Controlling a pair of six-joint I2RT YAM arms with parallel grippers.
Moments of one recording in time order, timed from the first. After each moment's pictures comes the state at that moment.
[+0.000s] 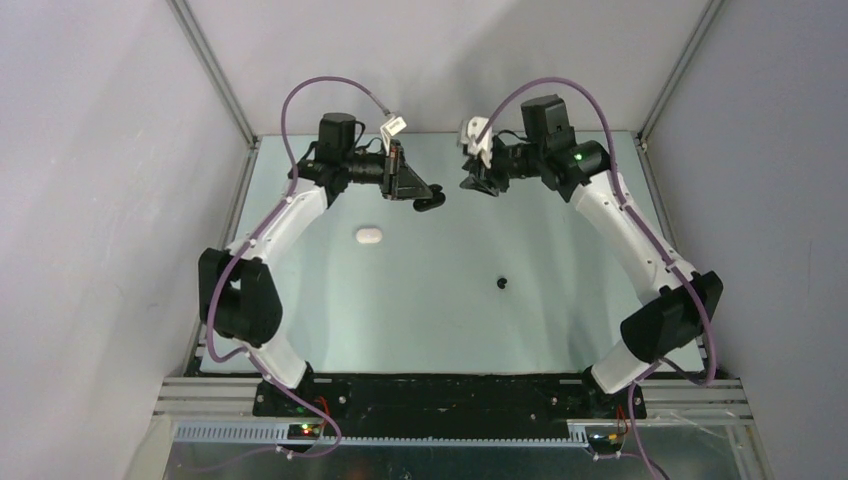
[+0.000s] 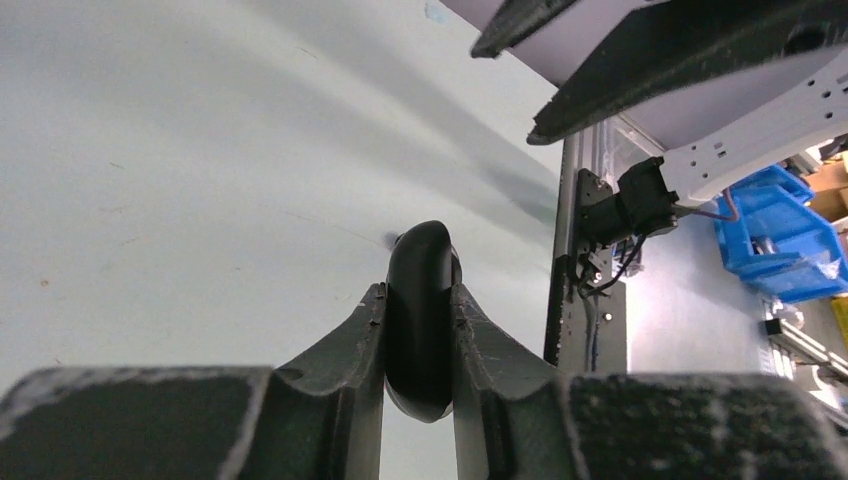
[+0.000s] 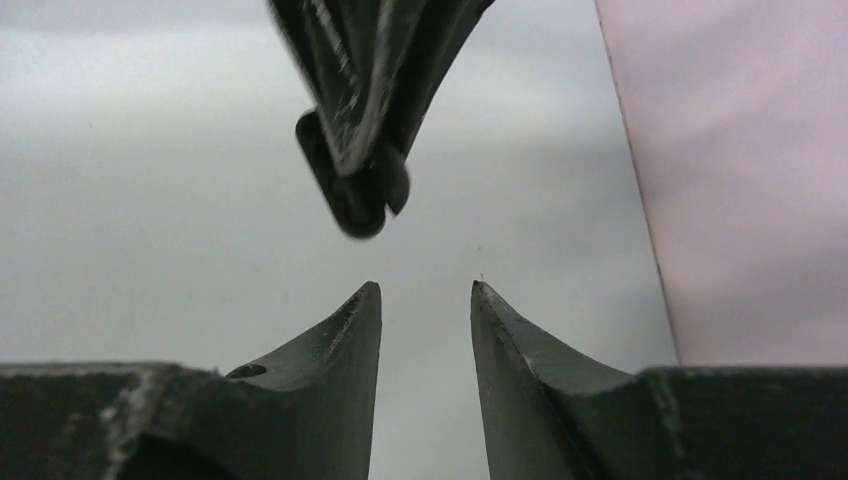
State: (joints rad) left arm -0.31 1.67 1.45 -0.30 1.08 -0.06; right arm 0.46 1.58 1.70 -0.72 -0.68 -0.86
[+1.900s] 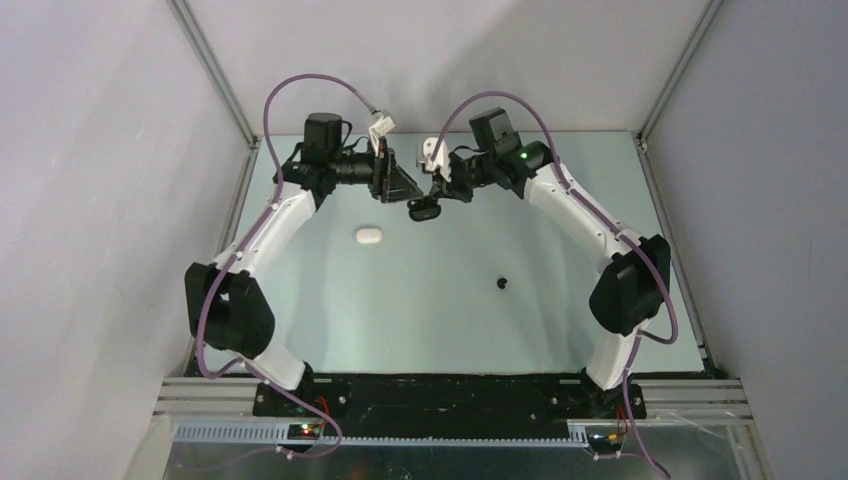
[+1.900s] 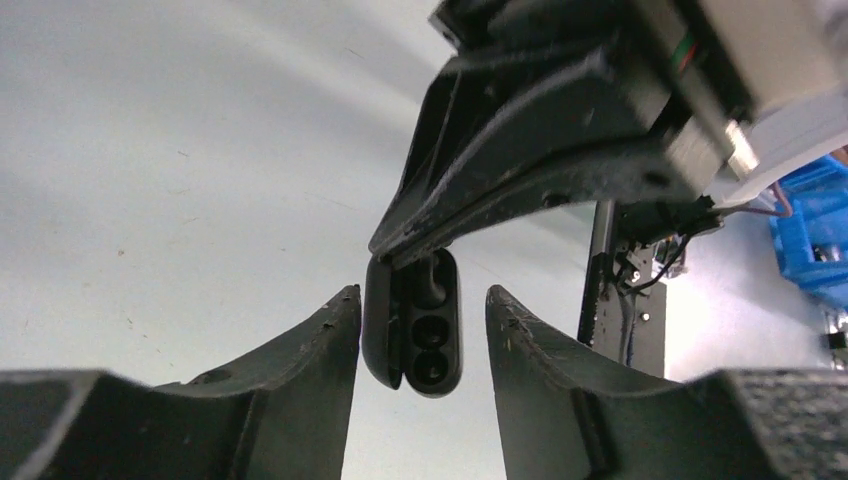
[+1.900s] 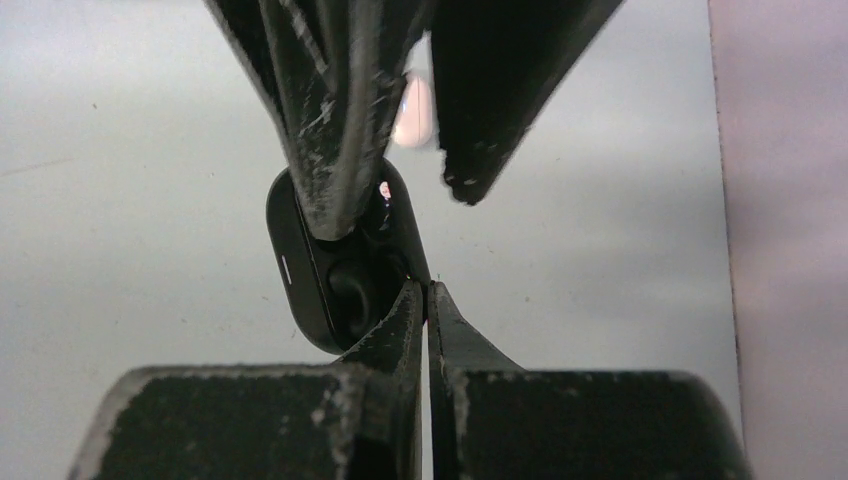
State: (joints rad) left arm -0.27 1.60 1.43 -0.37 1.02 0.05; right arm 0.56 1.83 1.82 -0.70 -0.71 -0.85
